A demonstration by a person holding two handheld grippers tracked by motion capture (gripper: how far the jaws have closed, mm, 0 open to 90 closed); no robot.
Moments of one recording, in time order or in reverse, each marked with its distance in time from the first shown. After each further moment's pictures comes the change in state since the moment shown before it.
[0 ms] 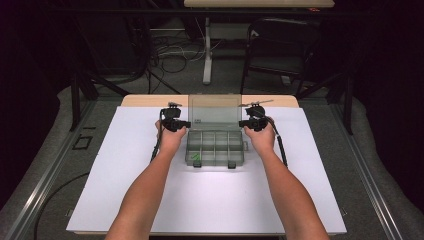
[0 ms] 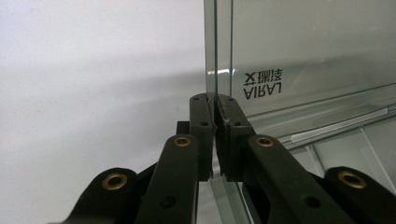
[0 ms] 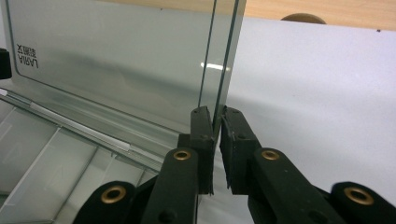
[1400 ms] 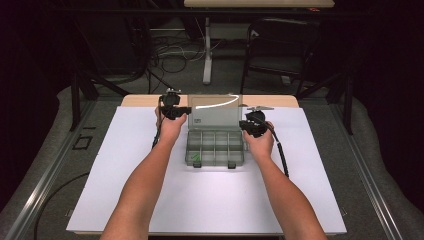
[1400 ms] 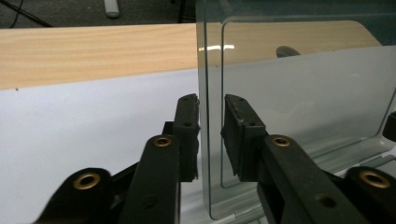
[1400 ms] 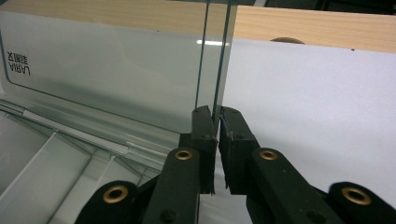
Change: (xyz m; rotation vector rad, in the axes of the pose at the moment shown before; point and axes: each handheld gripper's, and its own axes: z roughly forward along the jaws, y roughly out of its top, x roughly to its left) left arm -0.009 0.041 -0.019 -0.113 0.037 0.064; right arm 0.007 -0.019 -0.003 -0.141 -0.057 -0.023
